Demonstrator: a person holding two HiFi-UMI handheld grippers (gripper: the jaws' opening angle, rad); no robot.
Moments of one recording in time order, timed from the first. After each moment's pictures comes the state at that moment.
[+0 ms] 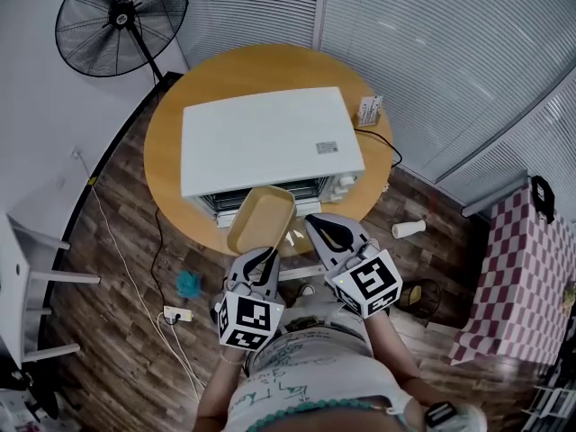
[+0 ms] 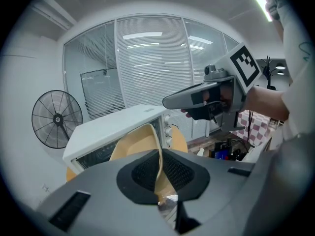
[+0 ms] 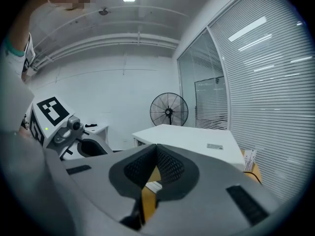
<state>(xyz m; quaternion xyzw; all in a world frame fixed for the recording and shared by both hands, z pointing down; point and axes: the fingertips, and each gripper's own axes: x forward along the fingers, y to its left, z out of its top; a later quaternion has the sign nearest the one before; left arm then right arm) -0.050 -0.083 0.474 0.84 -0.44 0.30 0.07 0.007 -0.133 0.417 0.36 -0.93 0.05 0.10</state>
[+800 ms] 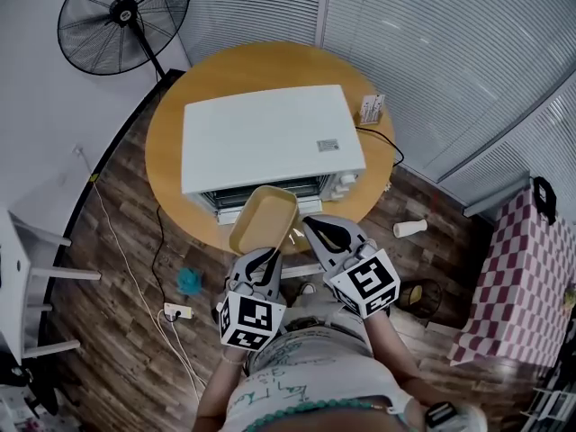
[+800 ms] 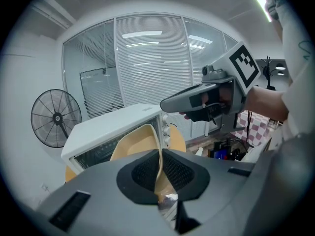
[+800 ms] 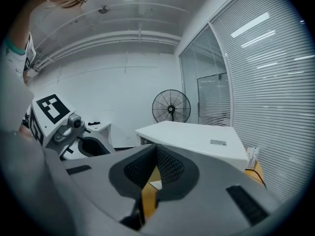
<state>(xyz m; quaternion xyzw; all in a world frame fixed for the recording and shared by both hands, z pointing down) -0.045 -0.078 0.476 0.85 -0.43 0.31 0.07 0.003 -0.128 0.424 0.34 -0.93 0.06 0.12</state>
